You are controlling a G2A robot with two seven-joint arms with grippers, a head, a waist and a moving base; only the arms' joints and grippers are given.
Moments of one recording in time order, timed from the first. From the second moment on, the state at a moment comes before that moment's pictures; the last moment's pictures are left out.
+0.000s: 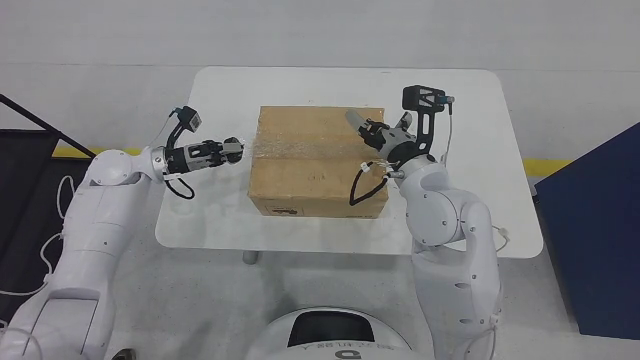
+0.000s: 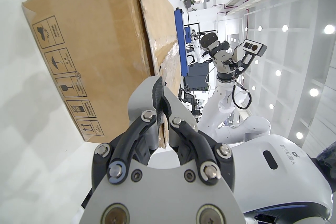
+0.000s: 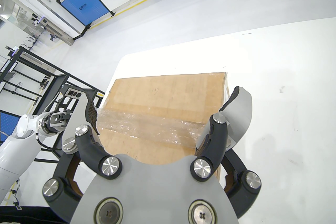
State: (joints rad) left arm 0.99 -1.07 -1.30 -0.87 -0.44 -0.46 -1.36; right arm -1.53 -1.67 1.39 -2.06 -1.21 0.10 0.68
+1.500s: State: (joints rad) left arm 0.94 -1.07 -1.22 -0.77 -0.42 -0.50 -1.31; right arm -1.47 -1.65 1.53 -1.95 -0.64 0.03 0.86
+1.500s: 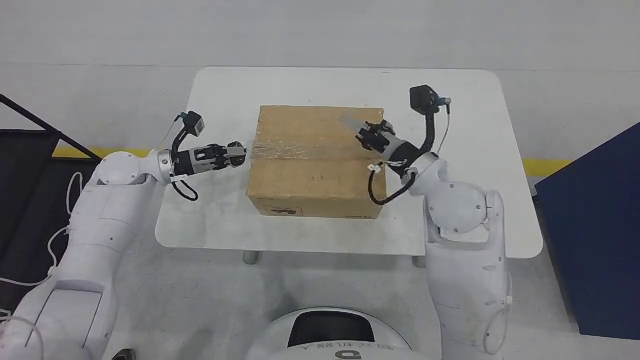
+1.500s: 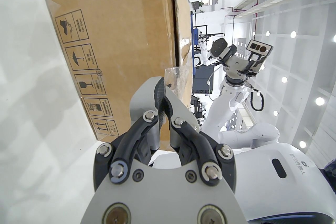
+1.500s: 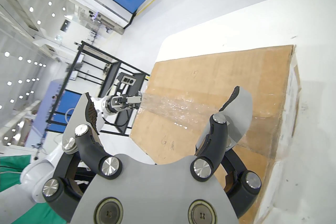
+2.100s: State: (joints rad) left arm 0.97 -1.06 -1.25 -0.83 -0.63 -0.26 -1.45; right arm -1.33 -1.59 1.65 -1.74 -0.41 0.09 1.11
